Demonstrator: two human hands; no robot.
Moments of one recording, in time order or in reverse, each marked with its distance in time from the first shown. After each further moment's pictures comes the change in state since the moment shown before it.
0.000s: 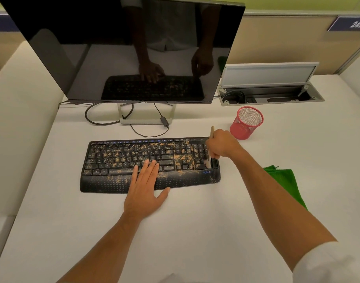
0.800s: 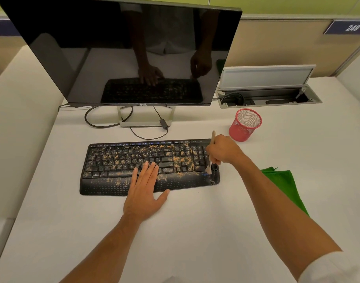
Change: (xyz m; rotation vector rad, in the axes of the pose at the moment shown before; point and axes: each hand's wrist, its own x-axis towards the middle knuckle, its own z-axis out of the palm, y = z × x) left_hand 0.000 -0.001 0.001 0.003 -0.002 0.006; right_hand -0.007 0.009 0.003 0.001 -0.042 0.016
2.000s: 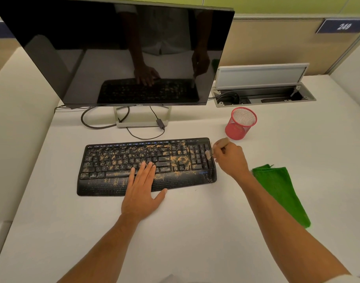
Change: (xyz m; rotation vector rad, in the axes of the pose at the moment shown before) left_hand -0.001 0.002 -0.002 -0.015 0.027 0.004; right_hand -0.031 0.034 0.024 0.208 0.381 -0.101
